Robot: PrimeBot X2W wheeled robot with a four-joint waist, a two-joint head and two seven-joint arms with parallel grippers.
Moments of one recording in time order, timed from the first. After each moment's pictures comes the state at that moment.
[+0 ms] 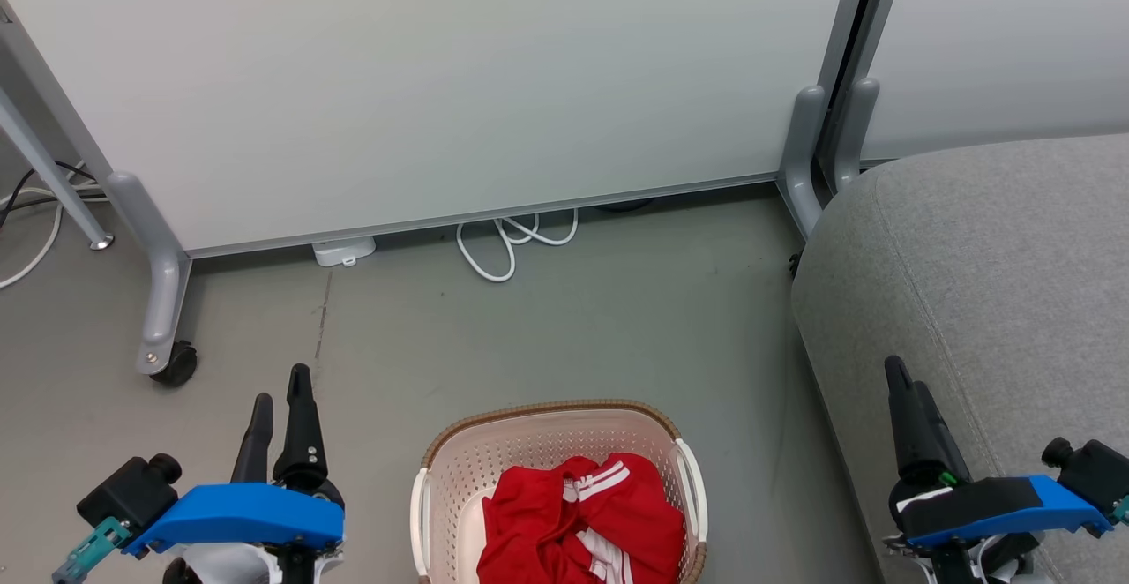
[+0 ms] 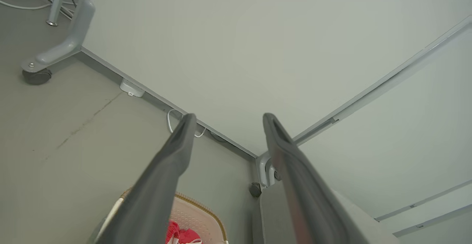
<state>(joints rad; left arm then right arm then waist) -0.05 0.05 -0.02 0.21 -0.87 -0.04 -0.06 -0.07 -0.02 -0.06 0.23 0.90 0.13 -0.05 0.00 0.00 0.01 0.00</state>
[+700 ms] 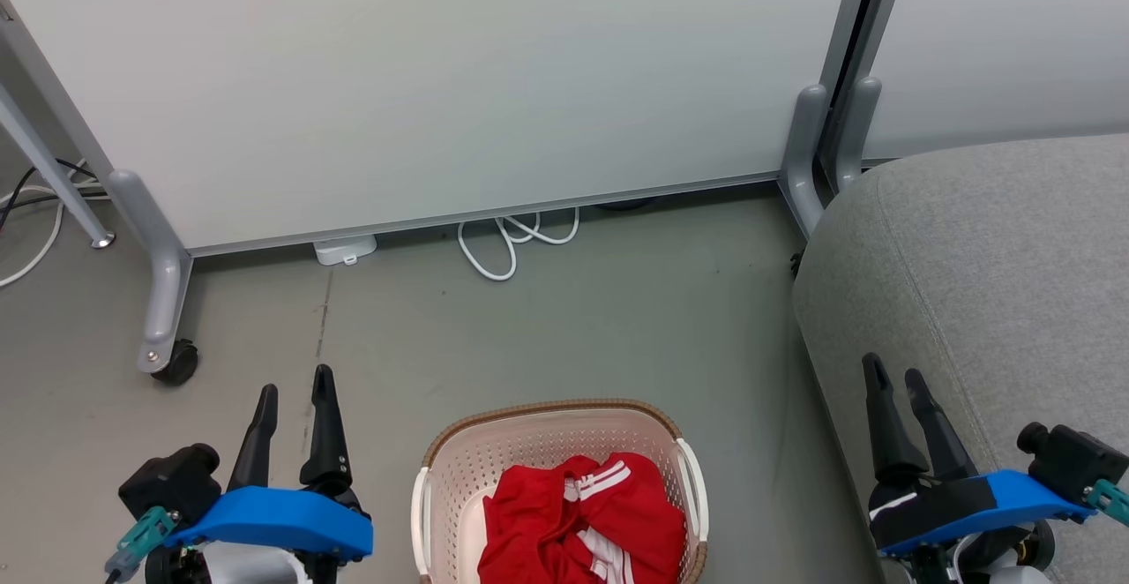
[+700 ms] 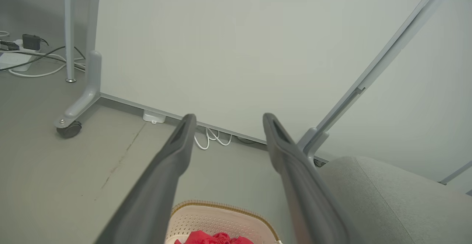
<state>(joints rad) -0.05 0.08 -0.08 0.23 -0.59 -0.02 -0.13 -0.07 -0.02 -0.04 0.21 0.63 0.13 -0.08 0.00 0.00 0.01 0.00</state>
